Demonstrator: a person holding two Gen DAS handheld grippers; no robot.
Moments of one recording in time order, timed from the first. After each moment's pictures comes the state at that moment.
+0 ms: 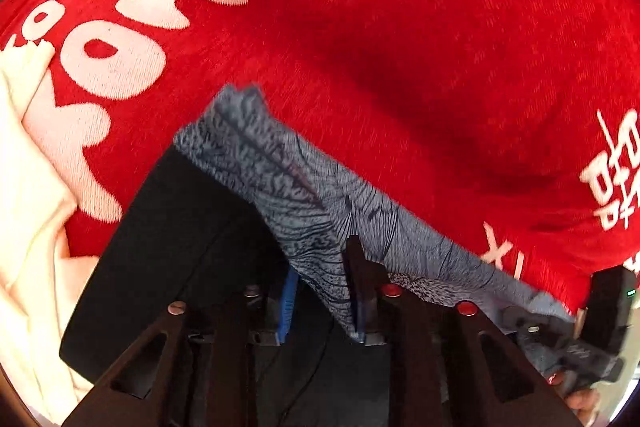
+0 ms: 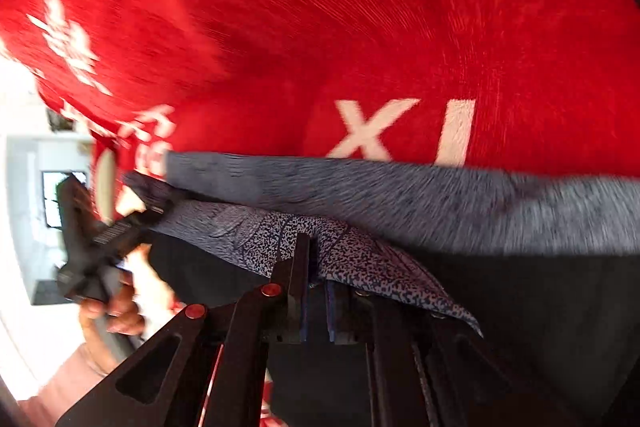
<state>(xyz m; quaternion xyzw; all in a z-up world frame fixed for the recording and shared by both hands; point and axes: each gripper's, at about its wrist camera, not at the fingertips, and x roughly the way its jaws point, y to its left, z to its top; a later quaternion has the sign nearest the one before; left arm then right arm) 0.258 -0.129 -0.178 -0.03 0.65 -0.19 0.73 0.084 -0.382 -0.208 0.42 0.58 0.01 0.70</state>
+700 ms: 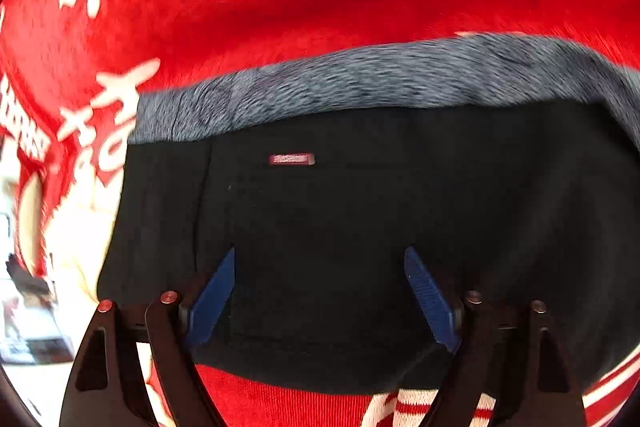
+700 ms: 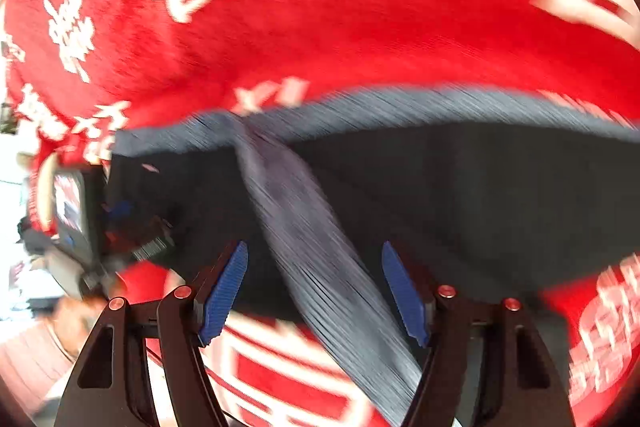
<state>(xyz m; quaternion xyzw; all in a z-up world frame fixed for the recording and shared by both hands) 0.105 -0.225 -0.186 0.35 0.54 -0.18 0.74 -0.087 -0.395 -0.119 0.33 0.57 -0.15 0.73</state>
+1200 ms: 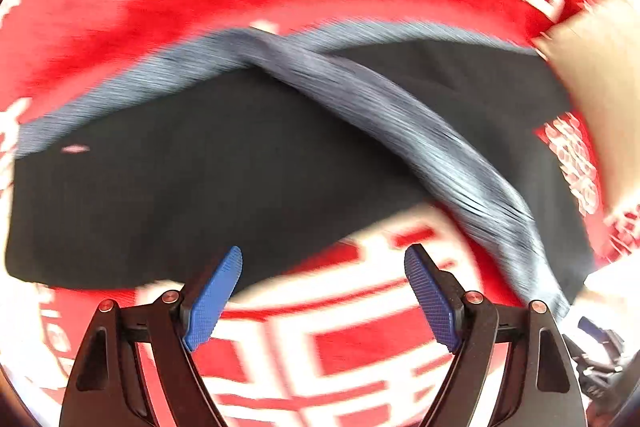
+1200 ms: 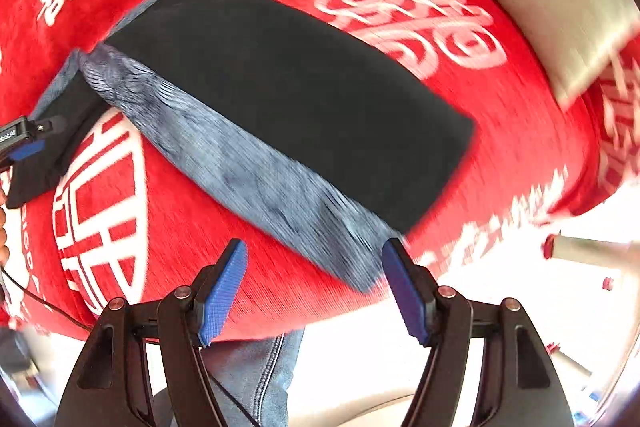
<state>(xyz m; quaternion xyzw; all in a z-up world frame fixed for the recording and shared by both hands) -0.041 -0.276 -0.128 0.26 0.60 -0.41 0.64 -0.363 -0.324 -0.115 0.37 0.56 -0.38 0.63</state>
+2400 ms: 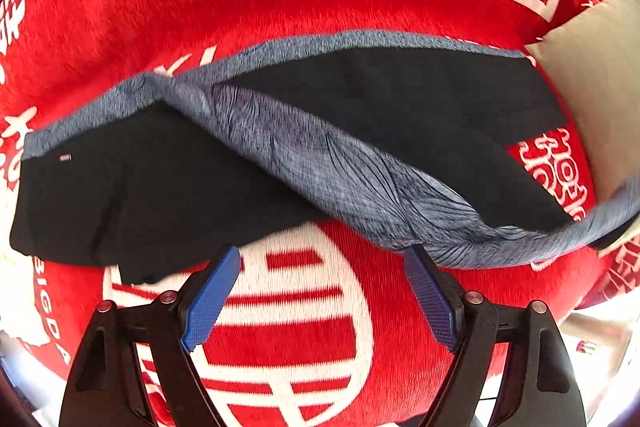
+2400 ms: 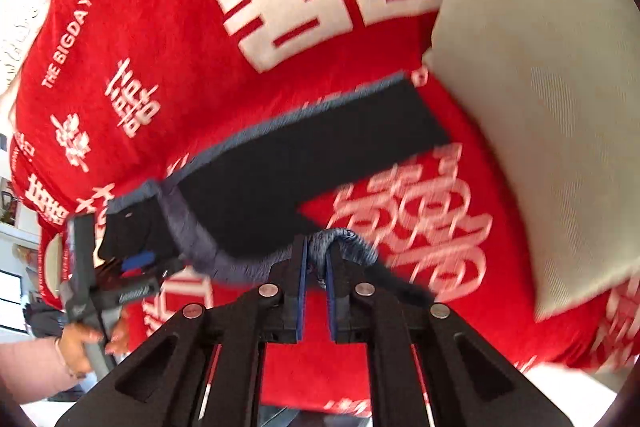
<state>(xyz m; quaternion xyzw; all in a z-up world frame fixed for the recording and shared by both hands) -0.090 -0.340 -0.110 0.26 0.59 -0.35 0.68 -0.369 -0.535 -0.014 0.38 0.46 -0.26 0.76</state>
